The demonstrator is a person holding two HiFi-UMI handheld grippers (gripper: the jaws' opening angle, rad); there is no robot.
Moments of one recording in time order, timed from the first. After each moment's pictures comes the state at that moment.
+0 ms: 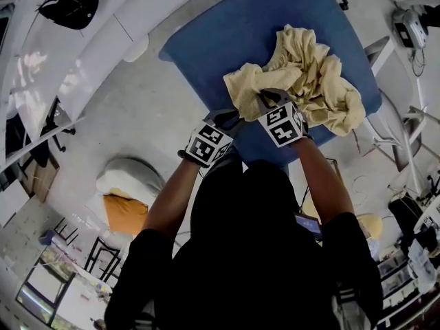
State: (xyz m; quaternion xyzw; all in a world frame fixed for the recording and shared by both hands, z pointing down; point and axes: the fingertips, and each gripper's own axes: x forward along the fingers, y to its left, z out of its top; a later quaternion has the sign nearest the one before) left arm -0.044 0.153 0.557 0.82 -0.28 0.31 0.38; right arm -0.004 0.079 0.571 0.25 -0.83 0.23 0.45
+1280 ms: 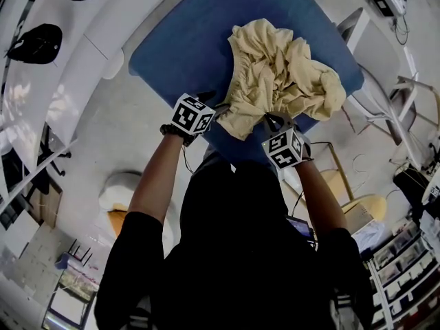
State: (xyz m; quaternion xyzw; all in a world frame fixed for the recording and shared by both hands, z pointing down) left arm -0.006 0.106 0.611 0.81 -0.18 0.38 0.41; right arm 0.120 0.154 0.586 0.30 -0.78 0.24 0.50
